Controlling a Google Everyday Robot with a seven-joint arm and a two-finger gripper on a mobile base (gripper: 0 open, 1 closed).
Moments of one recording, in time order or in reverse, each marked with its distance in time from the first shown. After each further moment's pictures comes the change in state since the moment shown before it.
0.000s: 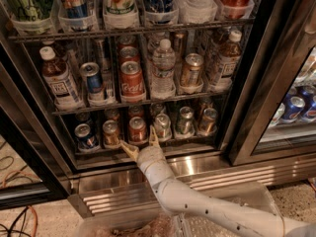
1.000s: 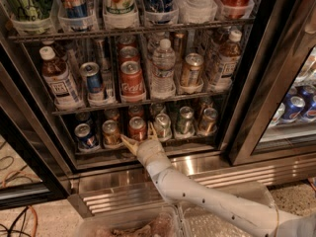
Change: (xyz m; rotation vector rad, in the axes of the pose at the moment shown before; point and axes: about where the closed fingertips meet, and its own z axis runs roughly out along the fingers) arm 0.008 -0.005 0.030 -0.035 0.006 0.001
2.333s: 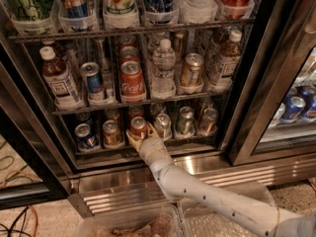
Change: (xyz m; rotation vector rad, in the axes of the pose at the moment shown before) arm 0.004 -0.017 0.007 0.020 0.014 -0.004
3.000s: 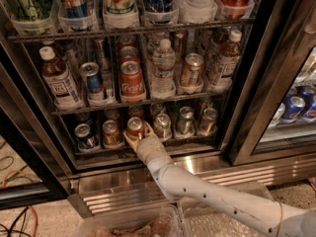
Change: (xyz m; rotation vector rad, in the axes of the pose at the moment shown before) arm -0.016 0.017 -0.003 -0.044 0.003 -0.032
